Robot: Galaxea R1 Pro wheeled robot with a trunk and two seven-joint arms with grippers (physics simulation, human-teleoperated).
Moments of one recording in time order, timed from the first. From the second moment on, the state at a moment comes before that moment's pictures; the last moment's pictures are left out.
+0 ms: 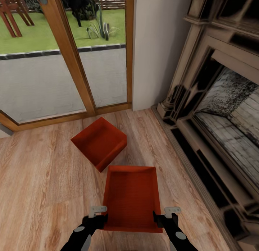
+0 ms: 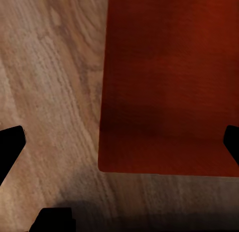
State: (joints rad) left arm -0.29 -0.07 -0.10 -0.79 0.12 0.22 0.08; right arm -0.38 0.04 0.19 -0.53 -0.13 -0.12 -0.09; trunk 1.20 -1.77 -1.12
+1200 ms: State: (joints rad) left arm -0.29 -0.07 -0.10 -0.82 -0.02 0.22 0.08; right arm -0.38 0.04 0.19 -0.53 -0.13 -0.12 -0.10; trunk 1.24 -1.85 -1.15
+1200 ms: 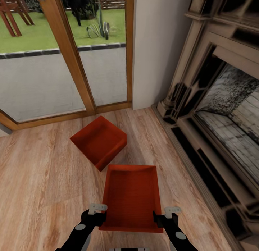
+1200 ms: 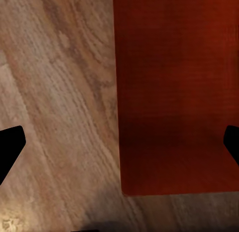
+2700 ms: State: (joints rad) left arm -0.29 -0.07 -0.10 -0.82 -0.02 0.22 0.08; right arm -0.38 0.04 0.19 -0.52 -0.13 -0.12 -0.10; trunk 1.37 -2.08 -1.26
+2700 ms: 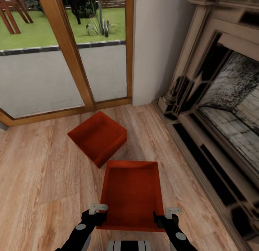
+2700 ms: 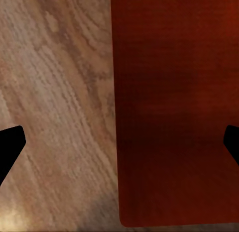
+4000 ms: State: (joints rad) left arm -0.29 -0.07 -0.10 -0.82 -0.02 0.22 0.07; right arm -0.38 0.04 0.19 -0.52 -0.13 -0.12 -0.10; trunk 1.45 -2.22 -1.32
